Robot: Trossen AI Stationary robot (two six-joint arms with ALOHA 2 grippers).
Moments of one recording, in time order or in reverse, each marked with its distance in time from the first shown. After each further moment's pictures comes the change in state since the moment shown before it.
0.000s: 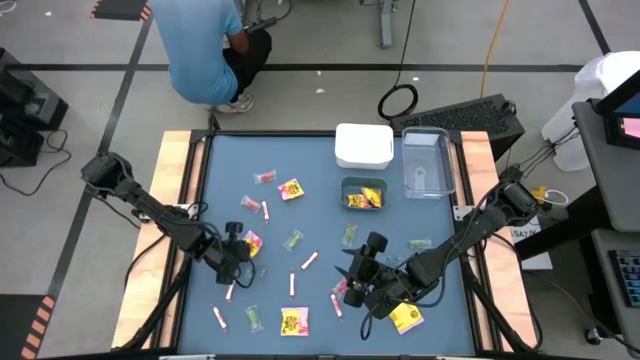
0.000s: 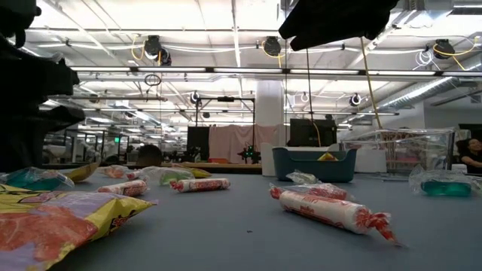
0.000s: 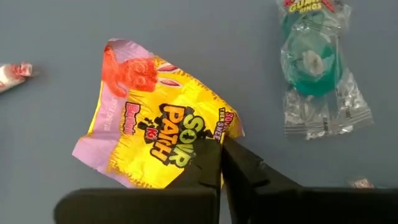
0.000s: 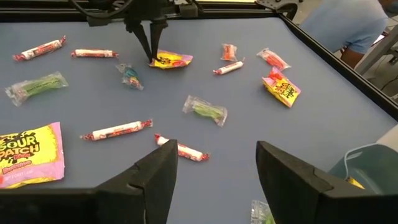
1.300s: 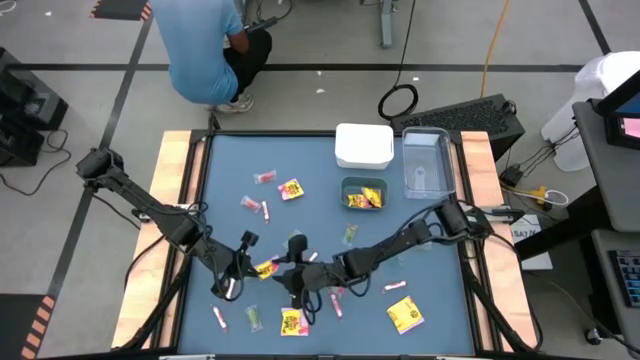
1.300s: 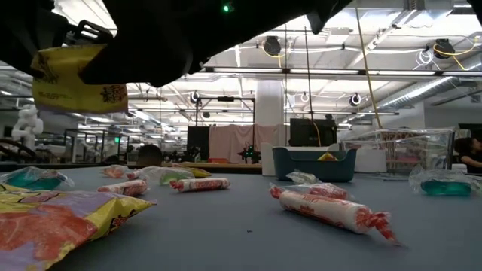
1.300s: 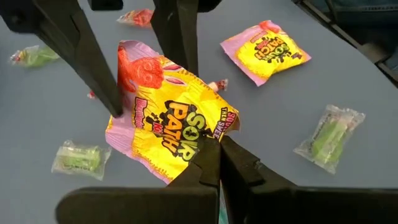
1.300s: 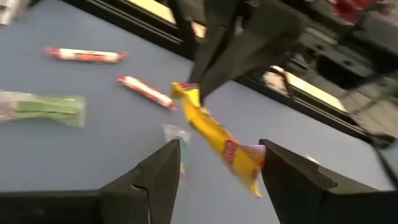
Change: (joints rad) left arm 0.000 -0.148 0.154 0.170 0.149 0.420; right arm -0.249 0.502 0.345 0.624 -0.441 -0.894
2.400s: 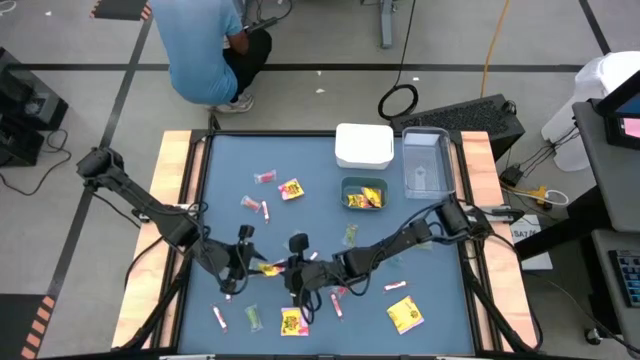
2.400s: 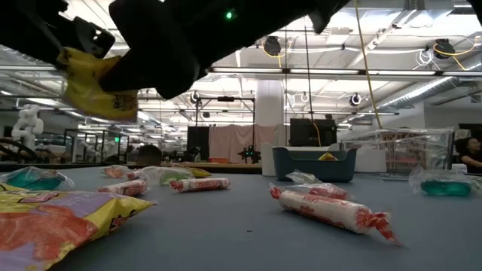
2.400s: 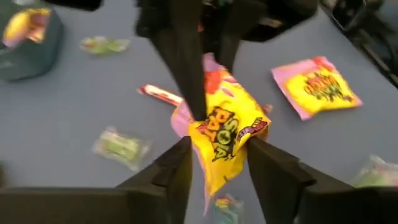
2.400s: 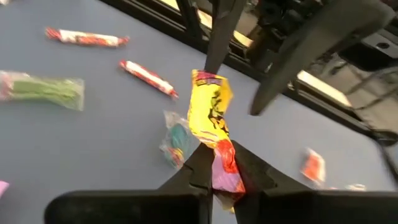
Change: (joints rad) left arm -0.020 -0.012 0.000 0.040 -0.207 -0.191; right arm 0.008 -0.010 0.001 -0.058 0.040 -0.010
